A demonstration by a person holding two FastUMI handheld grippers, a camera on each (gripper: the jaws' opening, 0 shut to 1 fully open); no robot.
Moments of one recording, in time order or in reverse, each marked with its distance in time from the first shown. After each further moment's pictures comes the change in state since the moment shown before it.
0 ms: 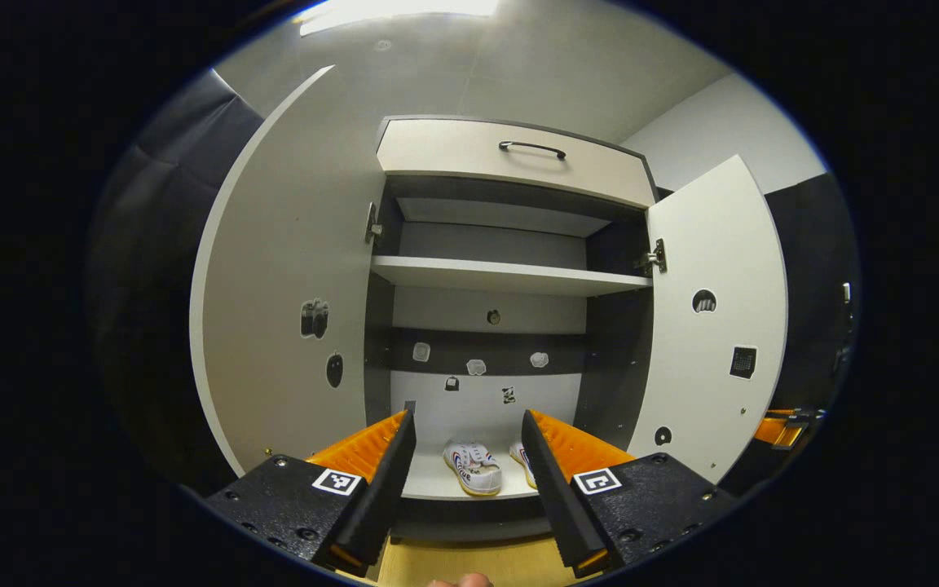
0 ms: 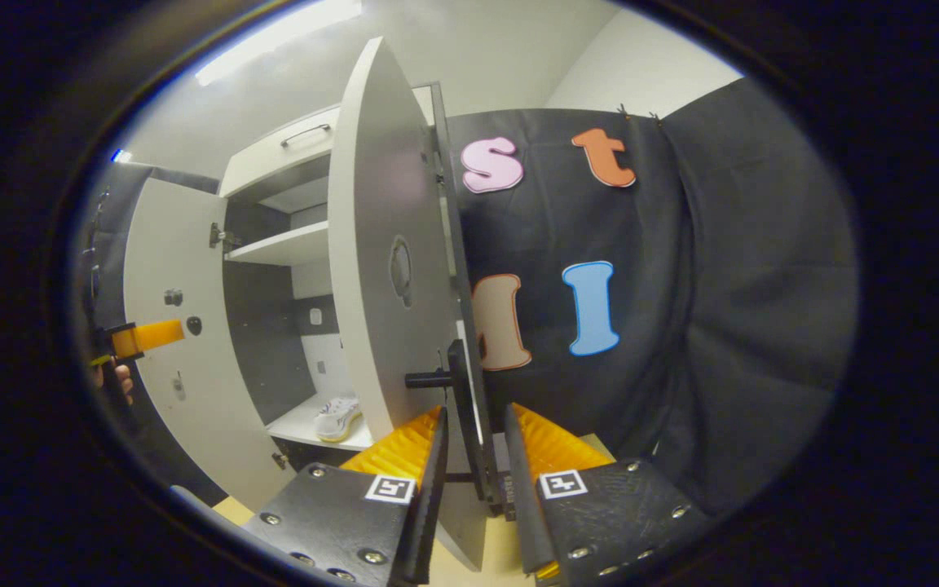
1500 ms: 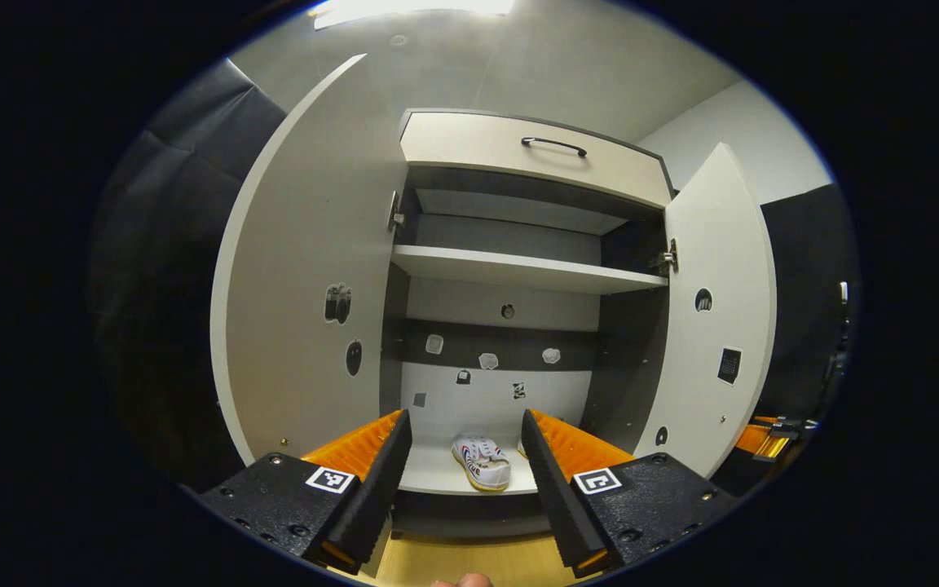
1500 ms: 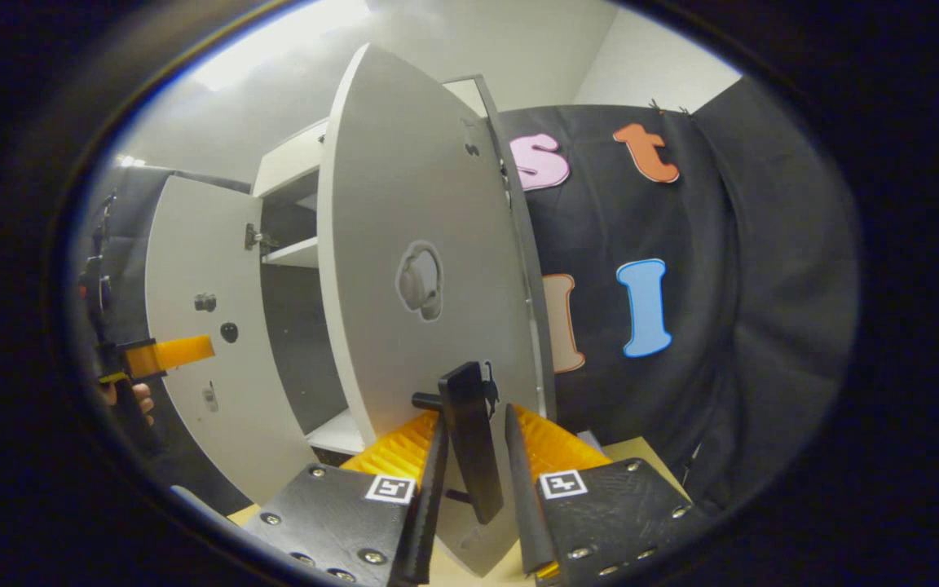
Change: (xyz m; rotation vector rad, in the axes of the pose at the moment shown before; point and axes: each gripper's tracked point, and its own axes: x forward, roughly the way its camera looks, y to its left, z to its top) left arm -0.001 0.021 -0.011 -0.031 0.017 0.042; right arm 0.029 0.069 -0.003 0.022 -0.010 0.112
